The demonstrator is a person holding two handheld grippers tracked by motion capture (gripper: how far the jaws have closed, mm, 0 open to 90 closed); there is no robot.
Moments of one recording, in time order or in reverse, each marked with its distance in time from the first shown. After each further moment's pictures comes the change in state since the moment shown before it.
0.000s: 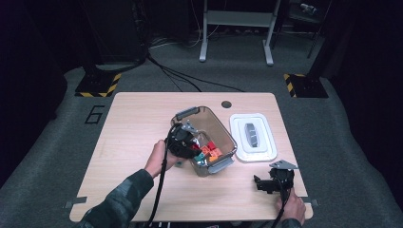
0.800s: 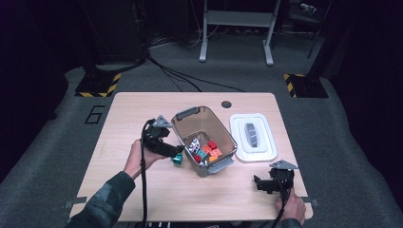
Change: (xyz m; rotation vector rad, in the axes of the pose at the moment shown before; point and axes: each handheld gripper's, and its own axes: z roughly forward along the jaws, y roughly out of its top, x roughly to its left) left arm 0.038 -0.042 -0.047 -0.132 0.142 -0.112; right arm 0.000 0.000 0.000 0.000 0.000 0.000
